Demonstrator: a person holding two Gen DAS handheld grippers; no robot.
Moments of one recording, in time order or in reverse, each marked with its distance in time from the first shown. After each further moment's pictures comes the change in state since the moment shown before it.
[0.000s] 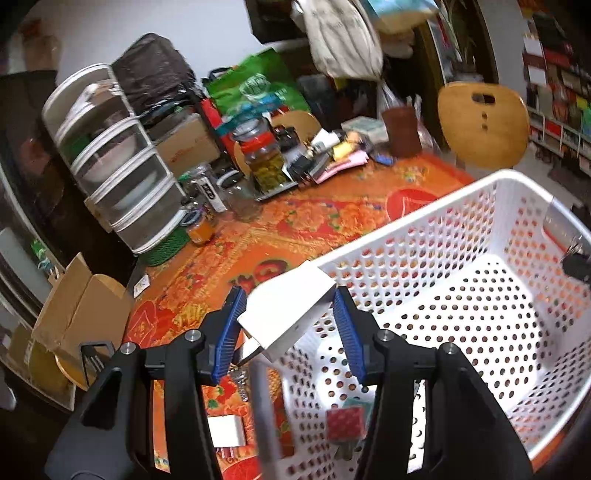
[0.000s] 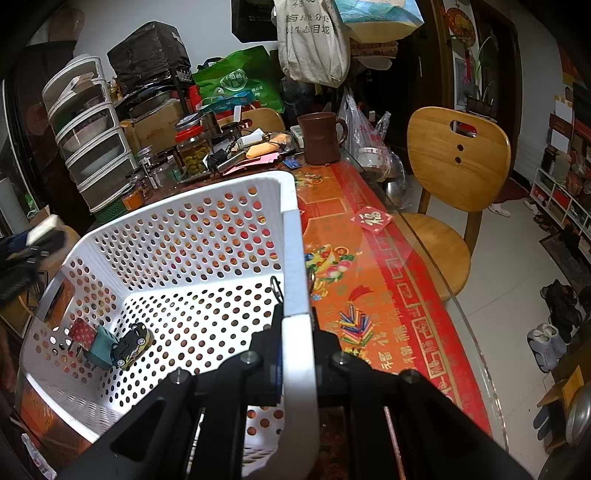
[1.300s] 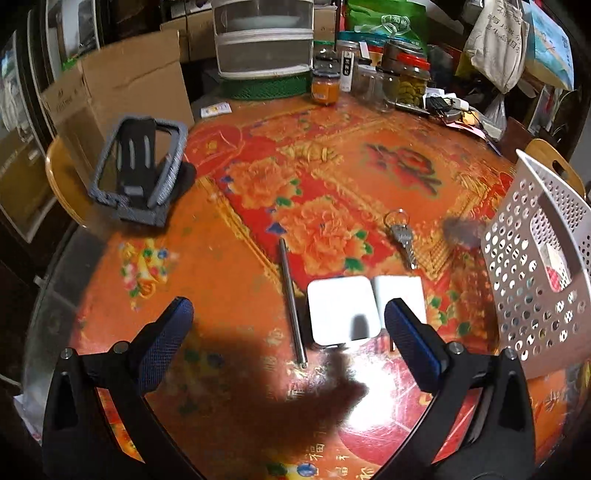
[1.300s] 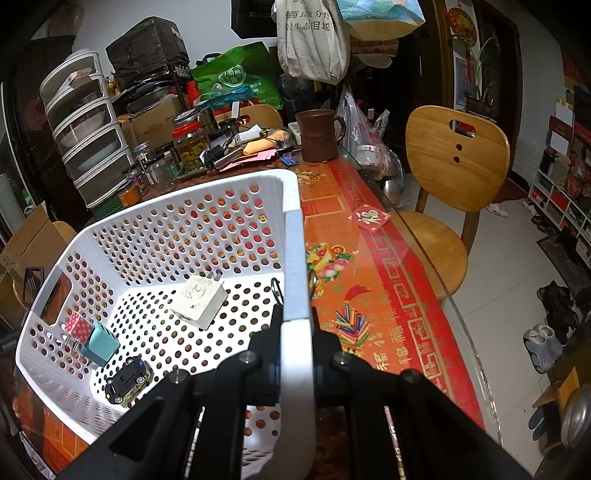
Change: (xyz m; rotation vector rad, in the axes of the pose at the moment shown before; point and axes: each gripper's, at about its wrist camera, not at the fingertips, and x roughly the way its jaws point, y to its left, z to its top) left arm 0.060 0.222 -0.214 -0.547 0.263 -0.075; right arm 0.002 0.002 0.004 -0.011 0.018 -0.025
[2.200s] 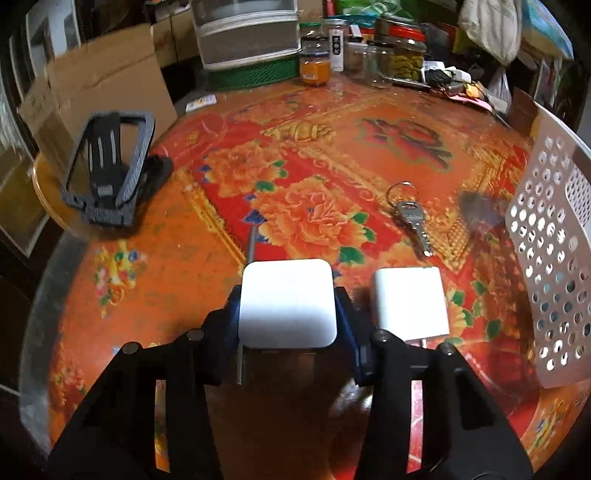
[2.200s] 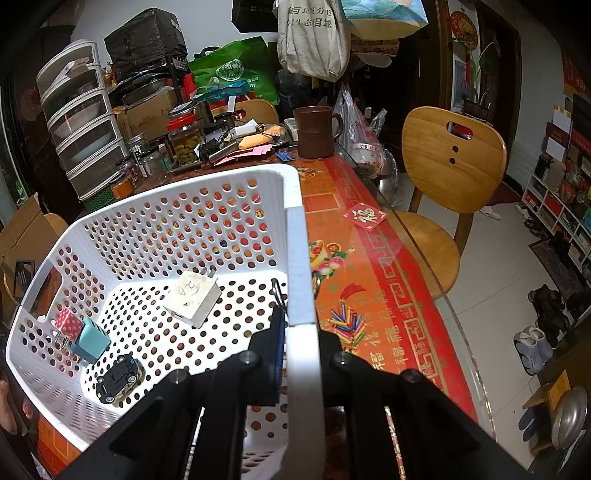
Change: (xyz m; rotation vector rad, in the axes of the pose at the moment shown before) left arm 0.042 -0.037 -0.009 0.078 0.002 0.051; right arm 0.005 0.004 0.002 -0.020 0.014 -0.034
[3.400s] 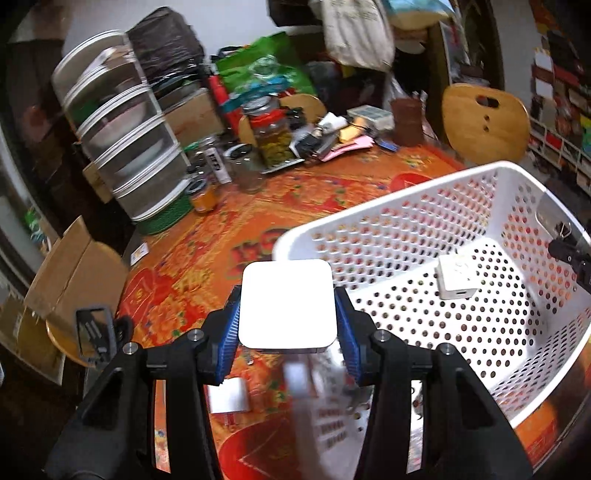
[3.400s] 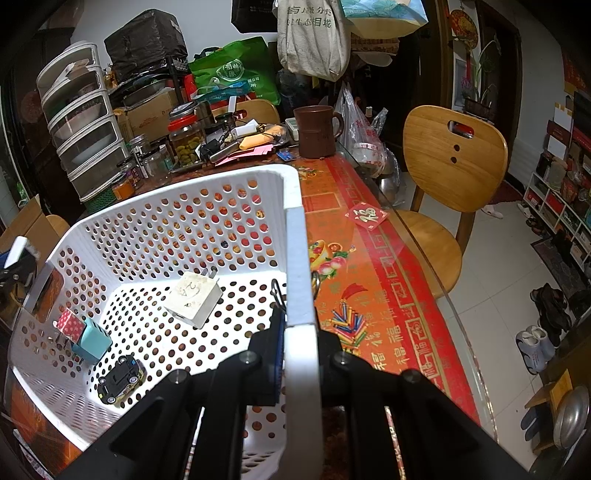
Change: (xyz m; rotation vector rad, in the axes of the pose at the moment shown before) left arm -0.146 -0.214 0.062 0.382 -0.211 -0.021; right arm 0.001 0.000 -0.001 0.005 0.000 0.008
